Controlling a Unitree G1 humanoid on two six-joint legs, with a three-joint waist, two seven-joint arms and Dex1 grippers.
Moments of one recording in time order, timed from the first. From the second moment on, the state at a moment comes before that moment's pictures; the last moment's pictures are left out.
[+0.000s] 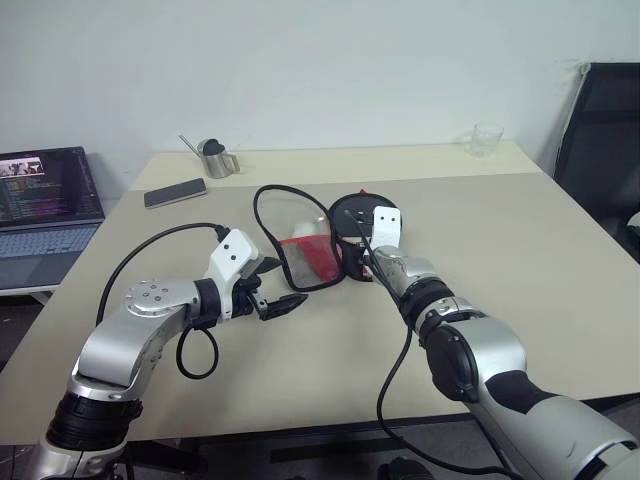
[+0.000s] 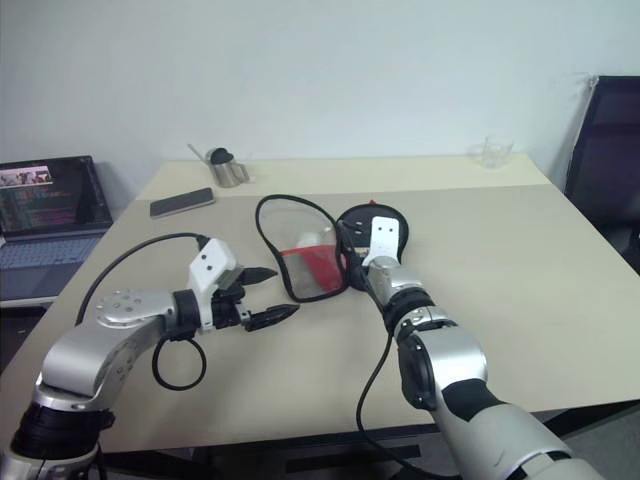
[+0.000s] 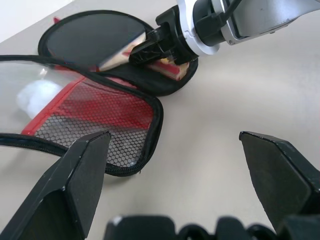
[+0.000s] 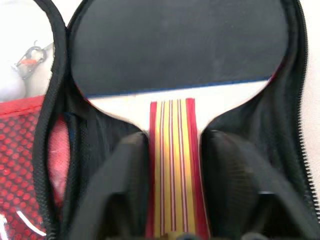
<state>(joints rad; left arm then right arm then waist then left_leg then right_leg) -0.41 0.75 0.03 -0.32 -0.40 0.72 -0.82 -1.28 0.07 -0.26 1.27 0.14 0.30 -0.21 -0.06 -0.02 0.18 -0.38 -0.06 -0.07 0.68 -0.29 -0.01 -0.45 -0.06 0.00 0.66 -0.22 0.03</state>
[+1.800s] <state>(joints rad) -0.84 0.48 -0.08 0.54 -0.12 0.61 -0.68 -0.76 -0.65 0.01 -0.12 0.49 0.80 0.95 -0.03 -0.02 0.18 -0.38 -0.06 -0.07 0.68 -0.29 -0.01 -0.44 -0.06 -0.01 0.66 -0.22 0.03</state>
